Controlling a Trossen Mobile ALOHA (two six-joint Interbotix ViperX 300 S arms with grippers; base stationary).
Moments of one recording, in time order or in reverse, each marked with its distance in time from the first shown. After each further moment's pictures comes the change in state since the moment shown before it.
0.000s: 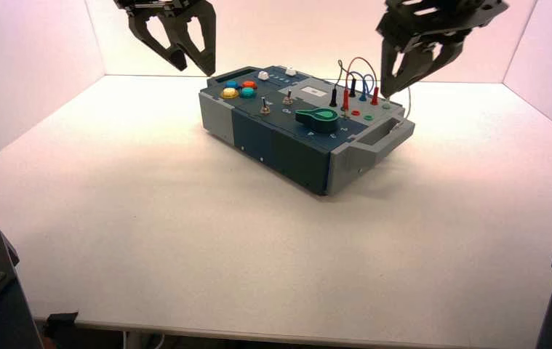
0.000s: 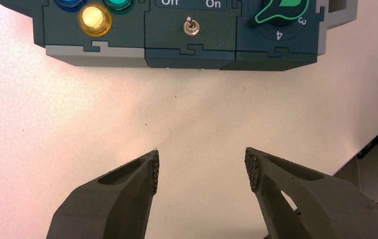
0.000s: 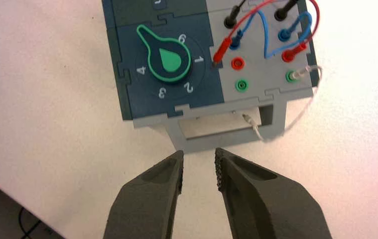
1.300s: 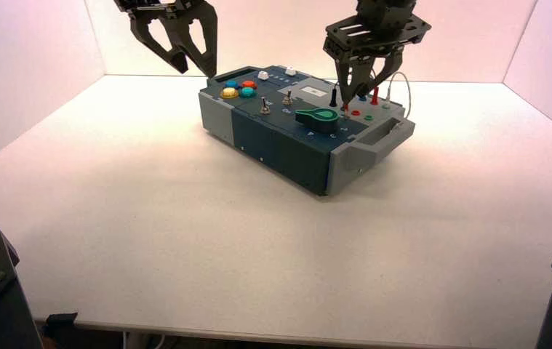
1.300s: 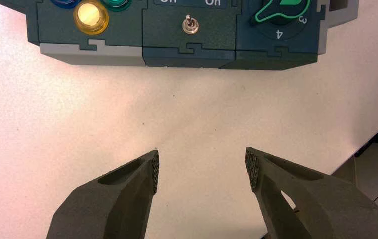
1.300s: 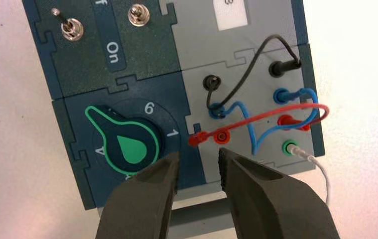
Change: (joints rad) left arm 0.000 0.014 -0.006 -0.006 0.009 0.000; right arm -0.057 0.394 -0.301 -0.008 0.021 -0.006
